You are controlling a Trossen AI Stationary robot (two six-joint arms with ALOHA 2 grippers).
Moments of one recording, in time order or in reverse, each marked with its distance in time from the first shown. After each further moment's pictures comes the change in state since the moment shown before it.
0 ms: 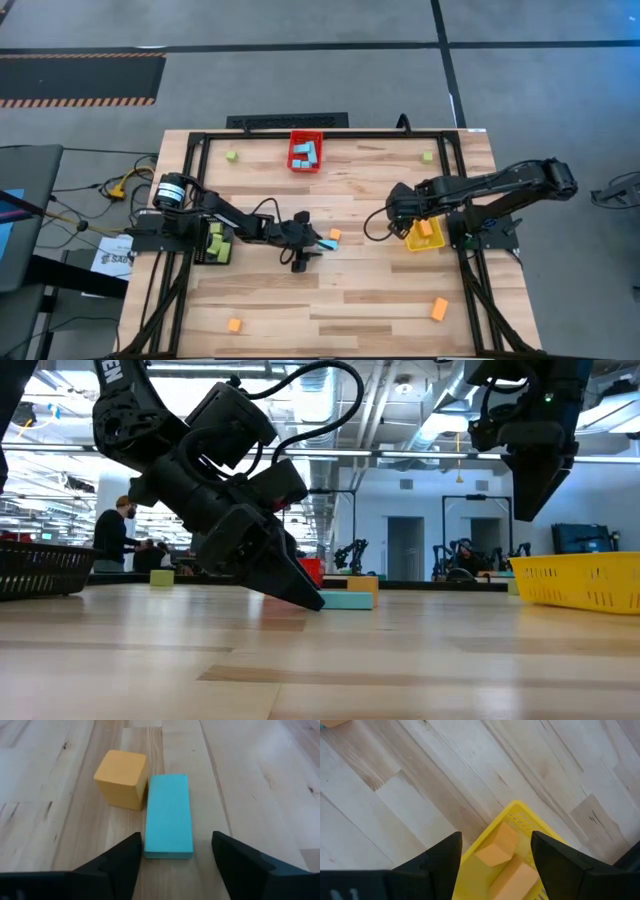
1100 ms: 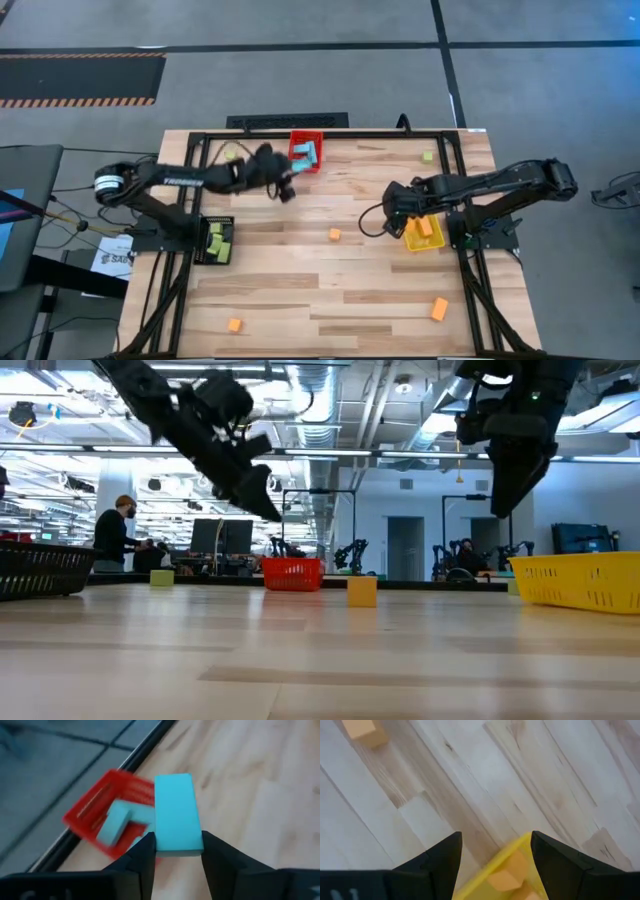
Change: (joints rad) left arm 0.460 -0.495 -0.001 -0.459 -0.180 0.099; right arm -0.030 0.000 0.000 0.136 -0.009 -0.126
